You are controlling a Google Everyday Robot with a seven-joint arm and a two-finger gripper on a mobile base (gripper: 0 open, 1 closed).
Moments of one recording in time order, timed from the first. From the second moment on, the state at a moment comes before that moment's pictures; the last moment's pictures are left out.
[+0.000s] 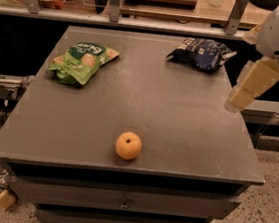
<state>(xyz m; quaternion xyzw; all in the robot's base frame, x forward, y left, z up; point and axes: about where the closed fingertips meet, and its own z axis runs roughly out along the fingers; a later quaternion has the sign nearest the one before) 0.503 -0.191 0.981 -0.59 0.78 -0.01 0.22</state>
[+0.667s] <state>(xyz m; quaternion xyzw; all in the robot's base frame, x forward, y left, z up) 0.584 -0.171 0.973 -0.56 0.78 0.00 0.28</state>
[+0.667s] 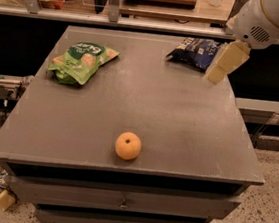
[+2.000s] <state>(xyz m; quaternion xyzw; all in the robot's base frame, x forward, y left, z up) 0.726 -0.190 0.916 -0.39 0.81 0.02 0.44</state>
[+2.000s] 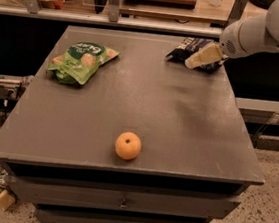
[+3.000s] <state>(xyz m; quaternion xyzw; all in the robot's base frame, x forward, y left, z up) 0.803 -0.205 0.865 -0.25 0.86 0.08 0.43</state>
